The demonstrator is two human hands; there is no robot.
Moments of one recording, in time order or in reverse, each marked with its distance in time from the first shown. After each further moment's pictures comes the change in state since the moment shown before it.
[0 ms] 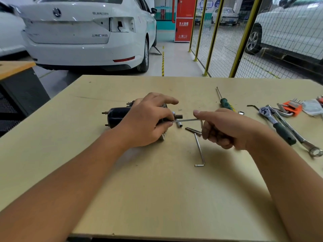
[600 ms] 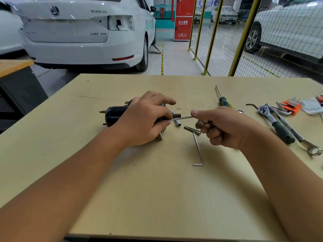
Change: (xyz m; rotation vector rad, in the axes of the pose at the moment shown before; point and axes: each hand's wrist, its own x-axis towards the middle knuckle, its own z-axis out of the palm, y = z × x) left_hand 0.000 -0.005 0.002 0.014 0.016 0.007; right_hand 0.002 -0.001 0.006 0.388 -0.029 -0.017
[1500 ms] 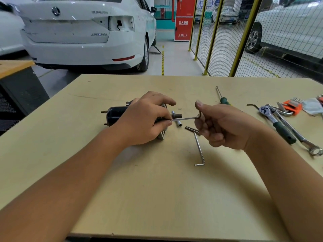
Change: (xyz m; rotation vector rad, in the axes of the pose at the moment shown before) left_hand 0.002 -0.001 -0.003 -0.056 -0.023 -0.027; right_hand -0.011 -0.005 -0.001 -0.012 -0.237 -0.064
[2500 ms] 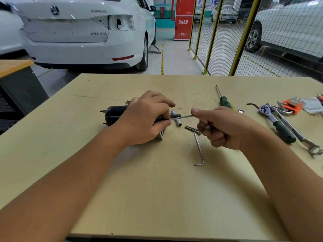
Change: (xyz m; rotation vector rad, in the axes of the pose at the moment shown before) left_hand 0.000 -0.001 0.000 0.029 -0.014 -0.027; right_hand 0.008 0.005 0.003 -0.035 0.233 0.073
